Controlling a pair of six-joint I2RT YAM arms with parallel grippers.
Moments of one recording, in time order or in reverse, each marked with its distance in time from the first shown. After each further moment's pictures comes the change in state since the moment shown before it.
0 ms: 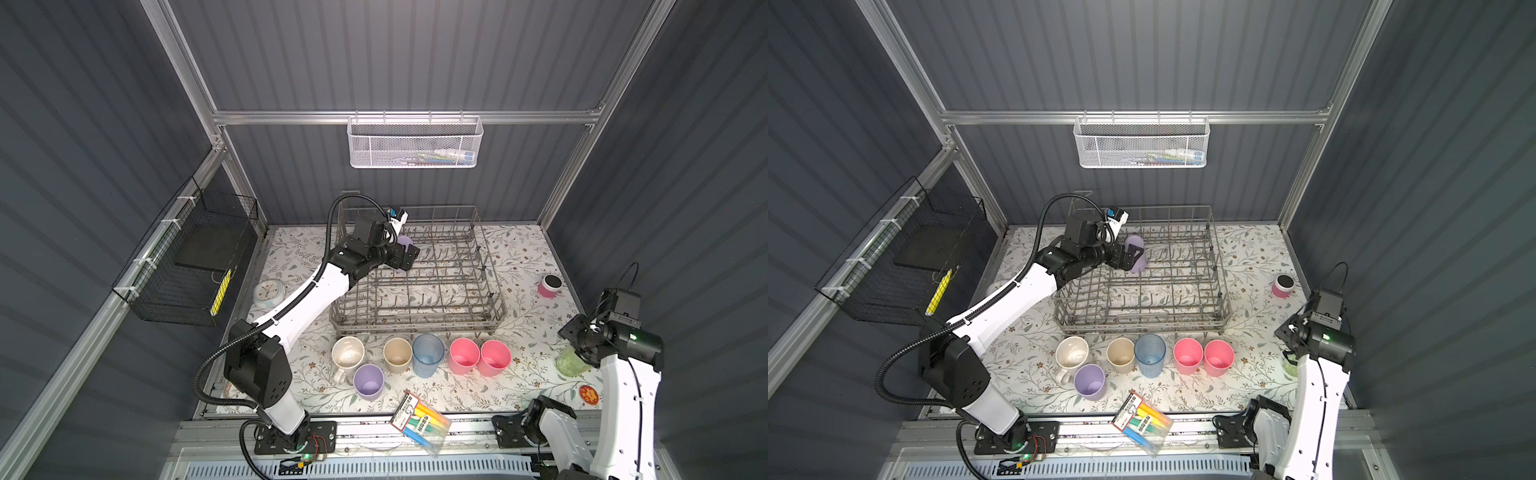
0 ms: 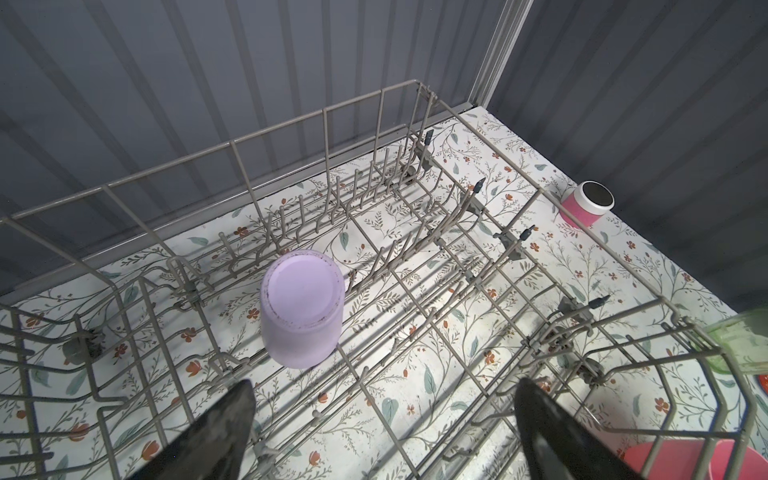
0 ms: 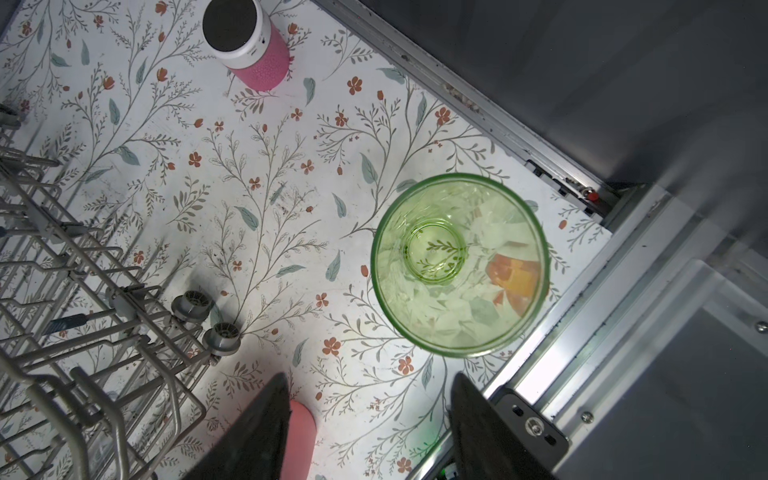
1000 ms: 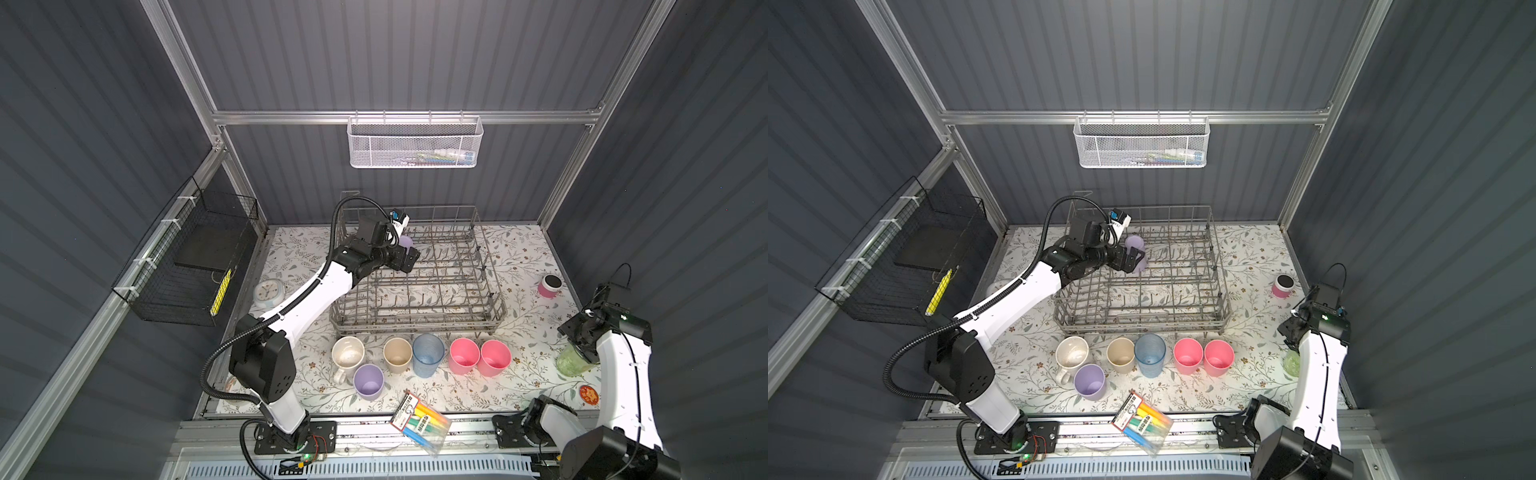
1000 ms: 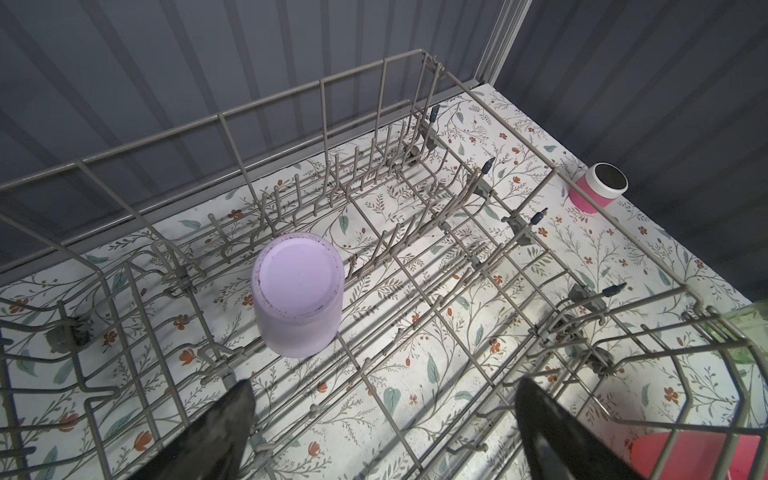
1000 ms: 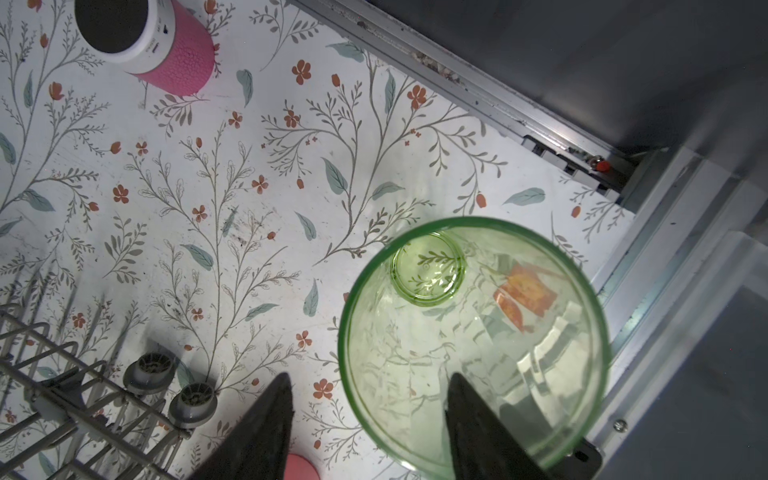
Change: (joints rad) left arm 0.000 0.036 0.010 -0.023 -0.001 0.004; right arm -0.042 0.172 -0.076 0.130 0.014 0.089
